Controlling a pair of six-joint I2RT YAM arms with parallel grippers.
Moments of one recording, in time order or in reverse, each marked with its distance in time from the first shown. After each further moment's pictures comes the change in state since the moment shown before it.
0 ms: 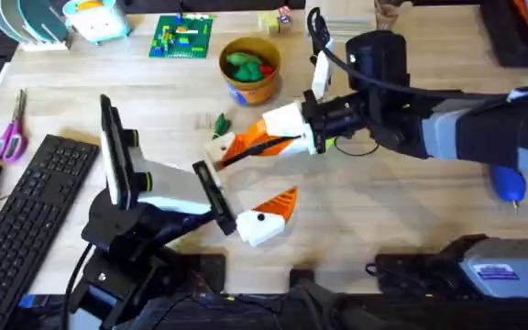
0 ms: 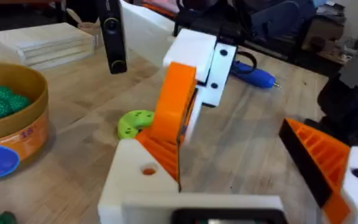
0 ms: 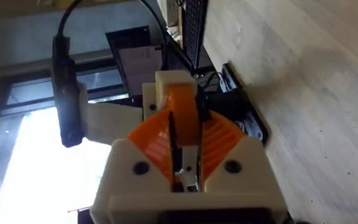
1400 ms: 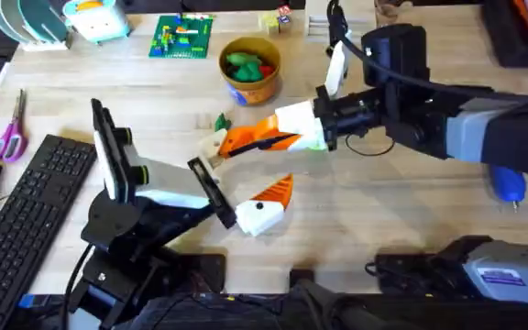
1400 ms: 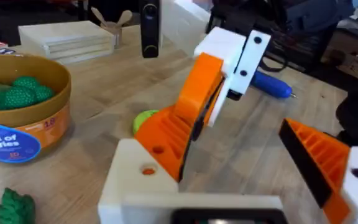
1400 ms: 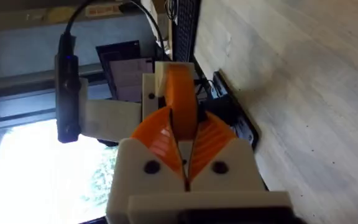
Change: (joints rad) left arm -0.009 -0.003 0.000 0.002 -0.099 -0.042; right arm -0.037 -0.088 0.000 -0.140 0.044 -0.088
